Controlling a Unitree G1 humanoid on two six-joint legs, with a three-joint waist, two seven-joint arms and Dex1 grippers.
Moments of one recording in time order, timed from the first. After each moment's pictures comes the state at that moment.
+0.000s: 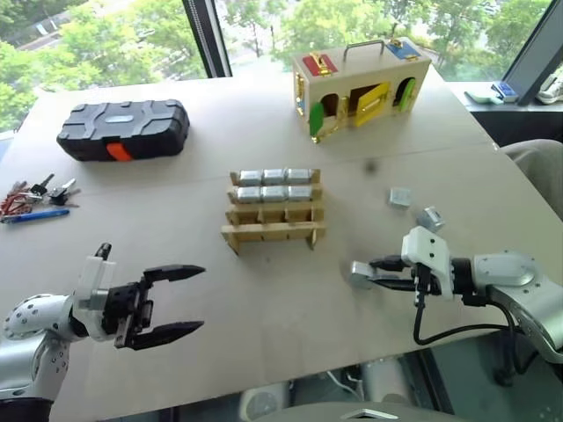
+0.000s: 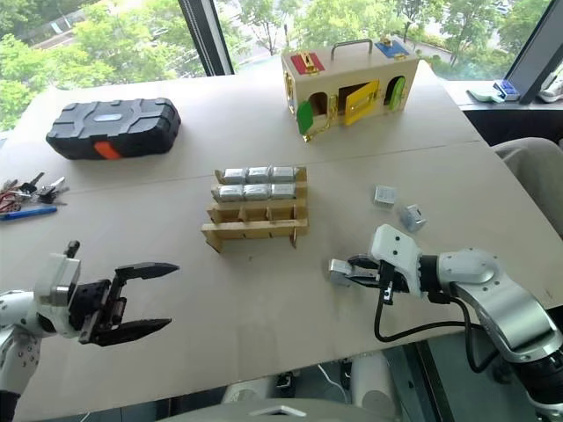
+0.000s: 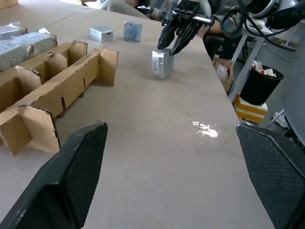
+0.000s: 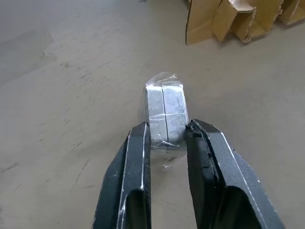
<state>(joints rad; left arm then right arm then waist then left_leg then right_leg) 0.21 0.86 0.33 0.02 -0.79 0.00 -1.59 -0.12 -0.81 0.15 -0.50 0.39 0.54 0.95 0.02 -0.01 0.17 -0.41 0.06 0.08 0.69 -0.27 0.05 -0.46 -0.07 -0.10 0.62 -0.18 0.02</state>
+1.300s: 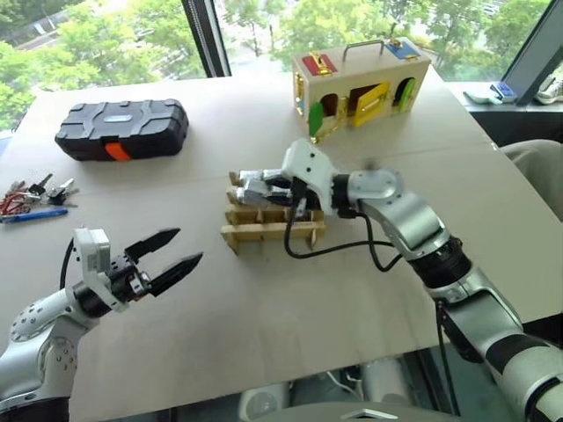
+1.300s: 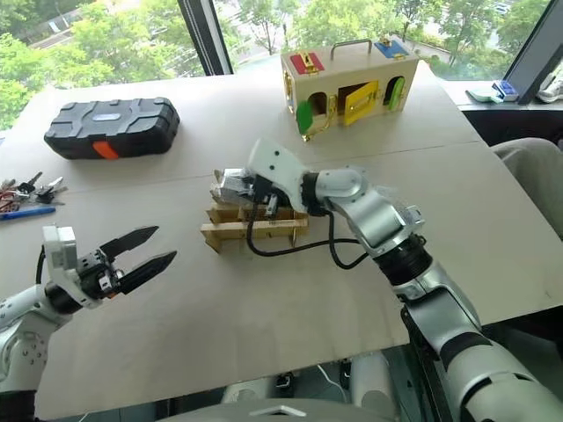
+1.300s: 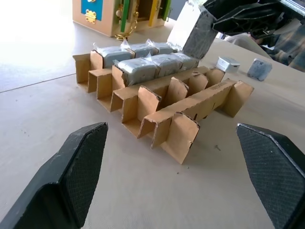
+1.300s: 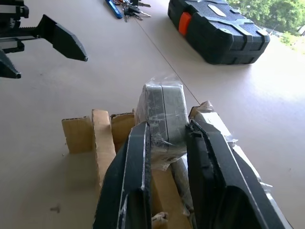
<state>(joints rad) 0.18 0.70 0.47 -0.06 -0.73 0.23 -1.13 -0.87 -0.16 0.44 0.11 0.15 0.42 0.78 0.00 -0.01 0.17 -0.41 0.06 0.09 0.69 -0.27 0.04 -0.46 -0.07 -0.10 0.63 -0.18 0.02</state>
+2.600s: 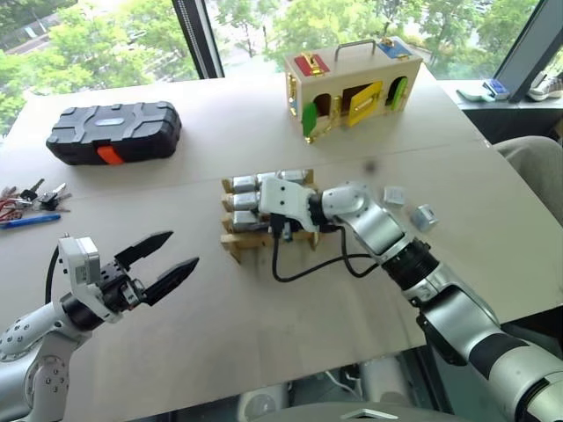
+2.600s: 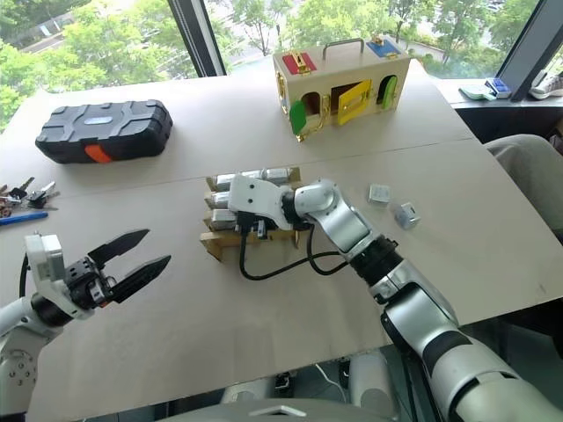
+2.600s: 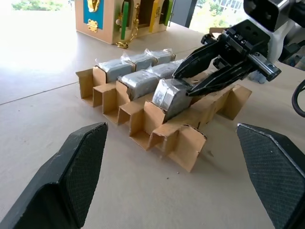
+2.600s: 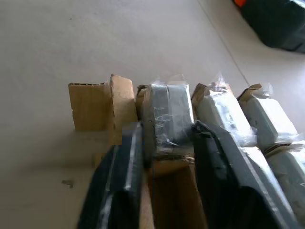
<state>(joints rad) 0.26 0.66 0.54 -0.19 -0.75 0.24 -1.10 -0.87 -0.08 0.50 0.33 -0.03 0.22 0.93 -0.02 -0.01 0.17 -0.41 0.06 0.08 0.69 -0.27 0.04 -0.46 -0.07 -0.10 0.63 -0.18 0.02</state>
